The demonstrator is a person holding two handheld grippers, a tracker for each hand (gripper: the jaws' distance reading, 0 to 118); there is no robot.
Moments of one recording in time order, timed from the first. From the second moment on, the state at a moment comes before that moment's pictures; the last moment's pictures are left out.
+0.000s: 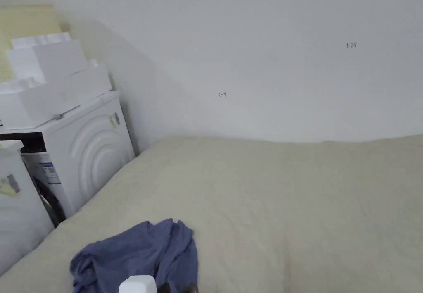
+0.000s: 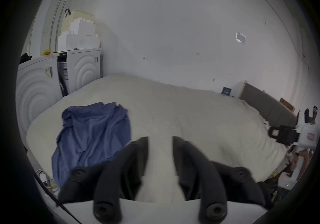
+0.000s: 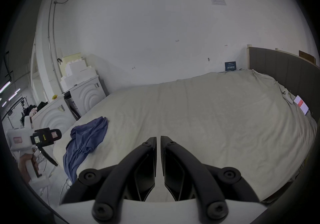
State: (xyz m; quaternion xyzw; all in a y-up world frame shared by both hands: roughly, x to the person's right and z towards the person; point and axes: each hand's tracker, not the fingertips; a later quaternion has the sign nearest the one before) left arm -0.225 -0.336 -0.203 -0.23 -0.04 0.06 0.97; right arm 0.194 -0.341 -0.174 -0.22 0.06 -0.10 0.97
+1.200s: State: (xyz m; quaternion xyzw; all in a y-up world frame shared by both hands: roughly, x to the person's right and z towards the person) left arm -0.357 -0.510 -0.530 -0.42 0.09 -0.10 0.90; right arm 0.197 -0.443 -0.208 -0.43 -0.01 -0.14 0.89
